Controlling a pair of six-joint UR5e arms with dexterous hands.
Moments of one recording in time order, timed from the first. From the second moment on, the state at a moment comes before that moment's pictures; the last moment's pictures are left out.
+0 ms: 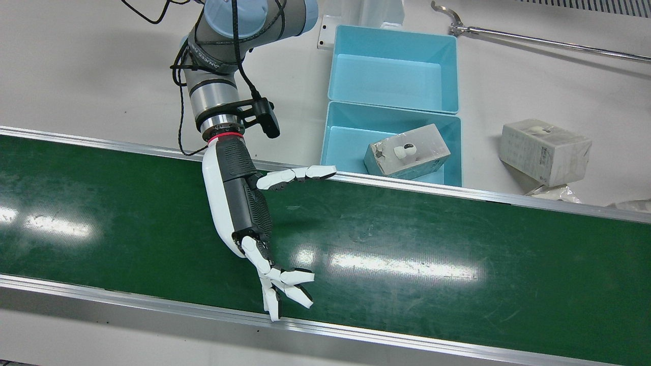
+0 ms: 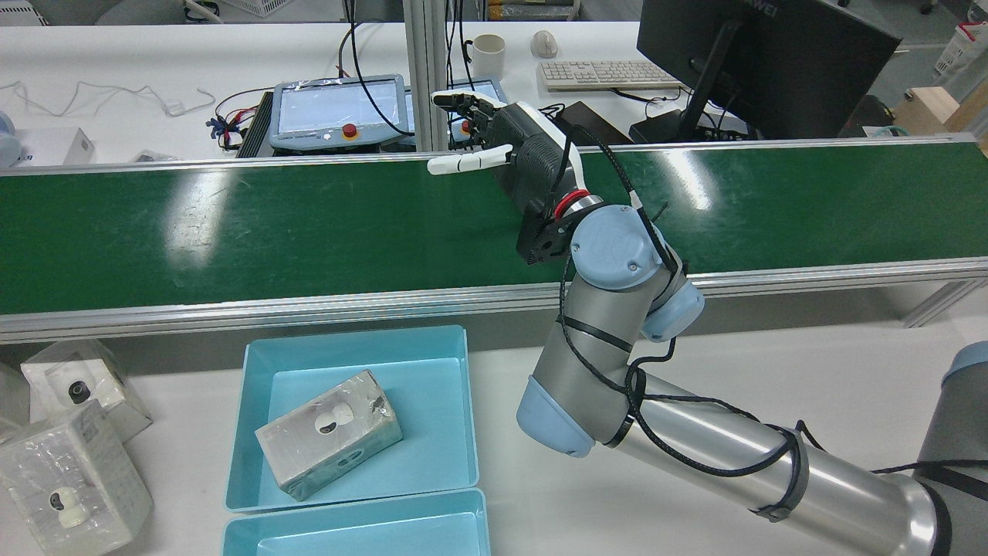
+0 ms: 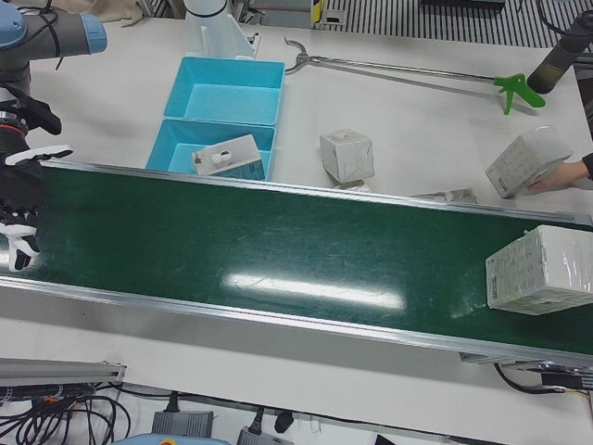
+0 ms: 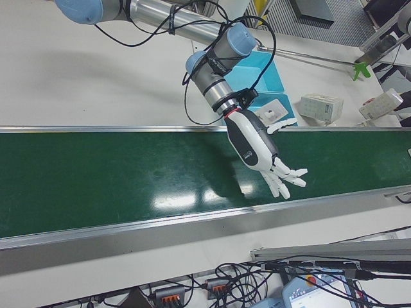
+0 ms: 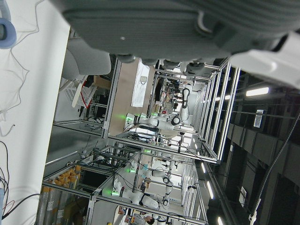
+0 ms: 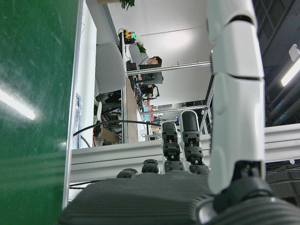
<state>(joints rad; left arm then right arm) -1.86 -1.90 -1.77 0.60 1.96 -0.16 0.72 -0.74 1.56 -3.64 -1.09 -0.07</state>
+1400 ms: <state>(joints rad) -1.86 -1.90 -1.77 0.60 1.96 -0.16 0.77 -0.72 1.63 -3.73 -1.12 -0.07</state>
